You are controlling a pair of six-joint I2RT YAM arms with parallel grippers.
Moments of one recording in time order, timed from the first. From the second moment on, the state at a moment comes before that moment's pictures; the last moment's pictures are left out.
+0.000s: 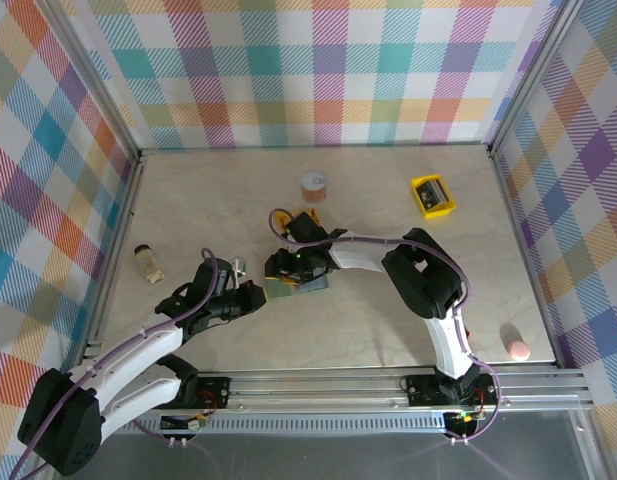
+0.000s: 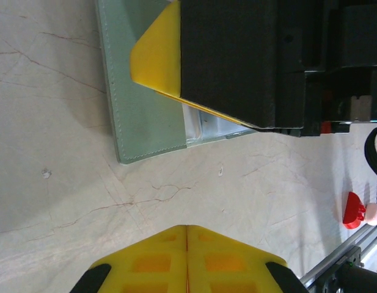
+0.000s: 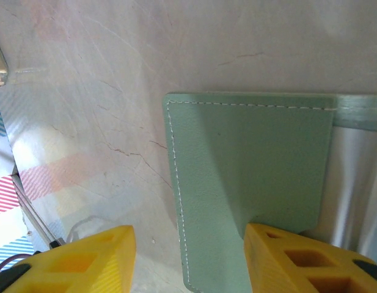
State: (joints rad) left arm -0.50 0.92 0.41 -0.27 0.30 -0.82; right arm 0.83 2.07 1.34 -0.23 -0.49 0.83
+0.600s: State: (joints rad) left arm -0.49 1.01 0.38 -0.06 0.33 -0.88; right arm 0.82 1.97 1.34 -0.28 -0.45 0.80
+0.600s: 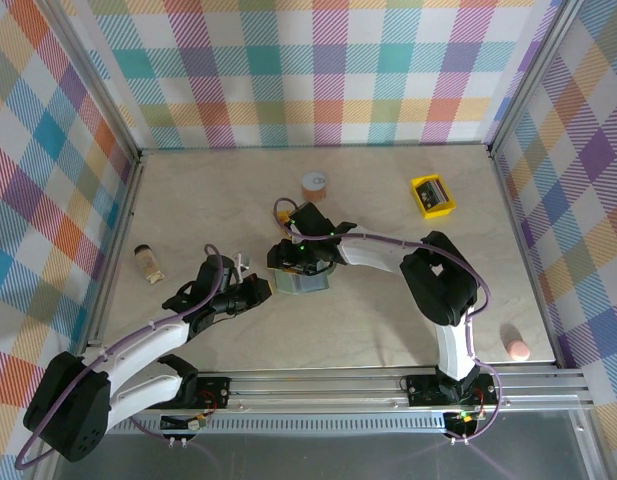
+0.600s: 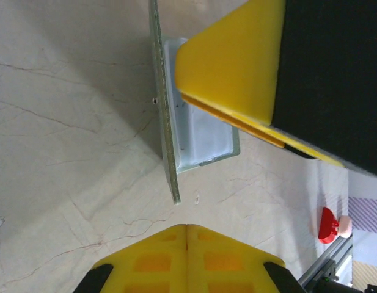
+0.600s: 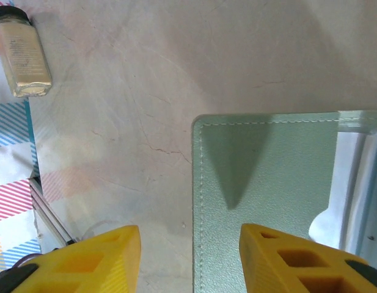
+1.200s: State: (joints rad) left arm -0.48 1.18 0.35 0.13 0.32 -0.94; right arm 0.80 2.09 1.38 -0.23 -0.52 0.85
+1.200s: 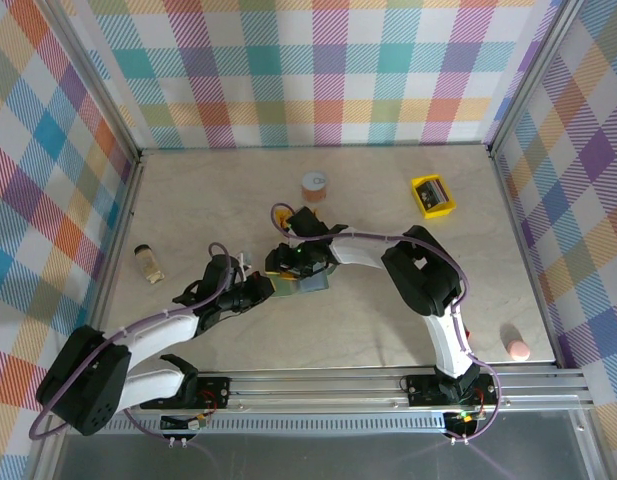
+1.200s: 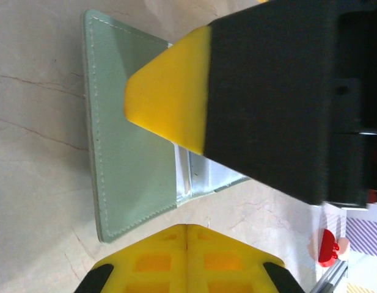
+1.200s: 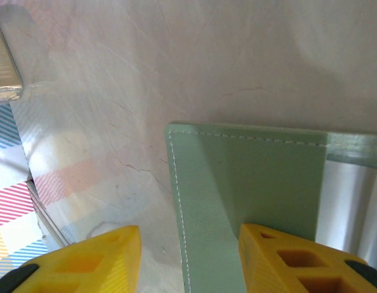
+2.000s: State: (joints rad) left arm -0.45 1.43 0.44 0.21 0.31 -0.79; right arm 0.71 1.78 1.20 -0.41 -0.29 0.72
